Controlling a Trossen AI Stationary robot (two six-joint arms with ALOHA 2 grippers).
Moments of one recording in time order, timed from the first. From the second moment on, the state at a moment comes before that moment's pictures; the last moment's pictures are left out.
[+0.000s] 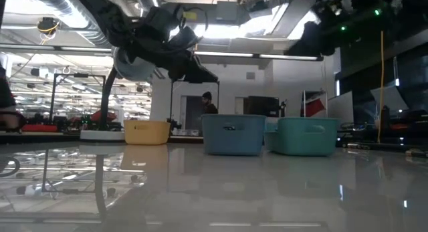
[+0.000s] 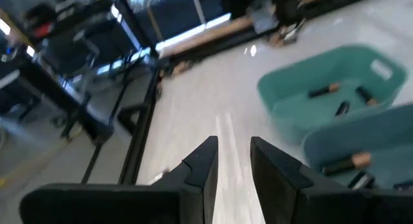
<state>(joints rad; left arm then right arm) 0.47 1.59 0.85 0.38 0.32 0.55 -0.32 0.88 0.54 0.10 0.37 -0.11</state>
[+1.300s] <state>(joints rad) 0.31 1.60 0.81 0.41 0.41 0.46 -0.32 1.32 0.80 -1.20 -0.02 -0.08</state>
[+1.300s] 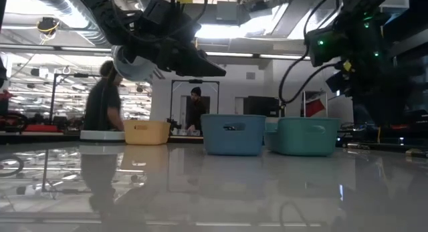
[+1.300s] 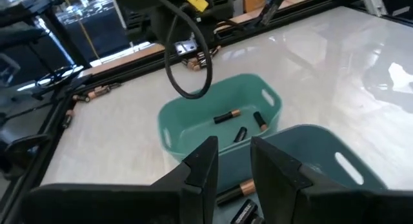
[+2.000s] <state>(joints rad) 0.34 1.60 0.81 0.38 0.41 0.45 -0.27 1.34 0.61 -1.07 -0.13 0.67</state>
